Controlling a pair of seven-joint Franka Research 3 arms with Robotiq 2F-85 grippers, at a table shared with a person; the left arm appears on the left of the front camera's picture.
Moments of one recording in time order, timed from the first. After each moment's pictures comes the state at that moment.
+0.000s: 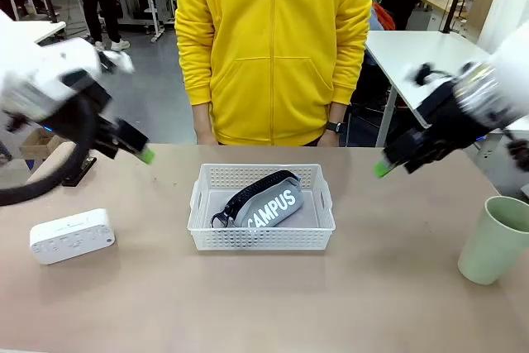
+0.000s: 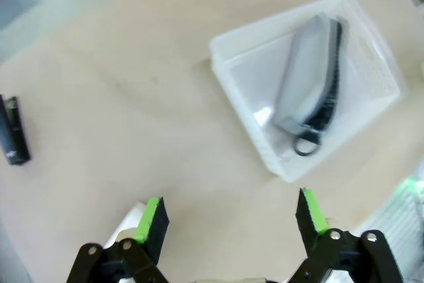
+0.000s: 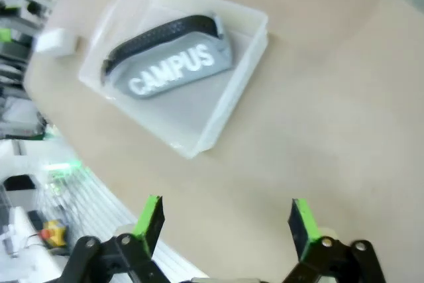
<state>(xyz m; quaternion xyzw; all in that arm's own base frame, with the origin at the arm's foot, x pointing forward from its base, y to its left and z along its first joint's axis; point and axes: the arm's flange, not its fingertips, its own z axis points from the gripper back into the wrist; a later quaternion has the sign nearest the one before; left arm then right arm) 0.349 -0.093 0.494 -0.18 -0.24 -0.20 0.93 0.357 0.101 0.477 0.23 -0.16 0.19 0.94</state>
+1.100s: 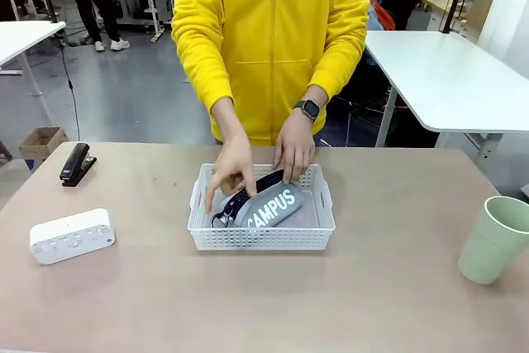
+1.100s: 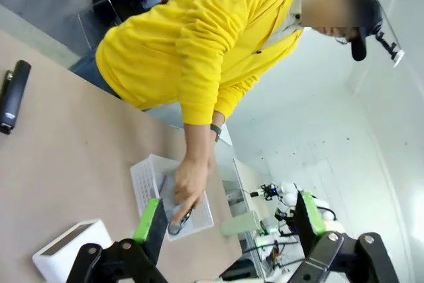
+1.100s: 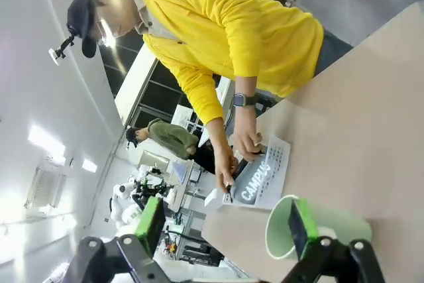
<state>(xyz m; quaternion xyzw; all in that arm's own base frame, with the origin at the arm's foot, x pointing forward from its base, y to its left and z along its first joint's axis) 0.282 0.194 0.473 -0.58 -0.37 0.10 0.72 0.233 -0.253 0.422 0.59 -0.34 -0.12 0.73</state>
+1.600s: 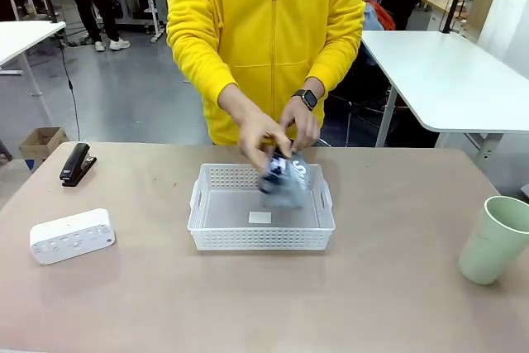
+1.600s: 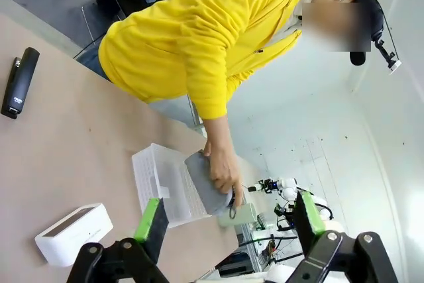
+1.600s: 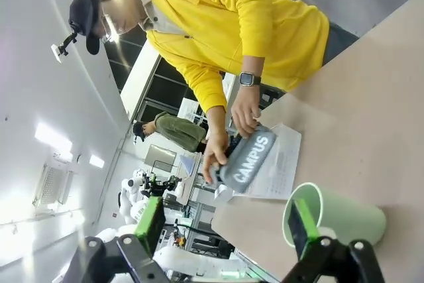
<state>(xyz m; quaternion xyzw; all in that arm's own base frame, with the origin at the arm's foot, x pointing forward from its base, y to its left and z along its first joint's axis) 0.266 0.203 0.476 -0.58 -0.36 0.11 0.72 0.224 -0.248 0.435 0.60 -0.32 -0.12 0.72</state>
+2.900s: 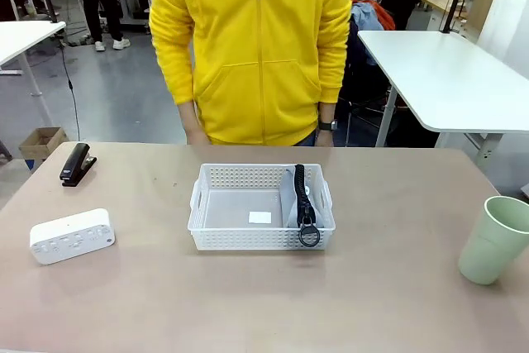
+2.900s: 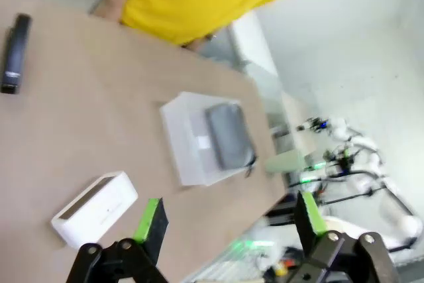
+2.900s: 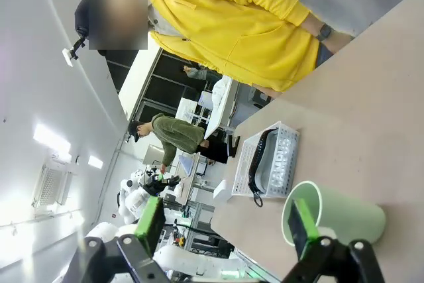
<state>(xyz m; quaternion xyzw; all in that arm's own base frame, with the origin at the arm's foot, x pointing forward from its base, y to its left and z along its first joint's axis) 0.306 0.142 0.486 -0.49 -0.27 0.01 0.83 0.224 -0.248 0.435 0.60 -0.31 -0.12 0.73</state>
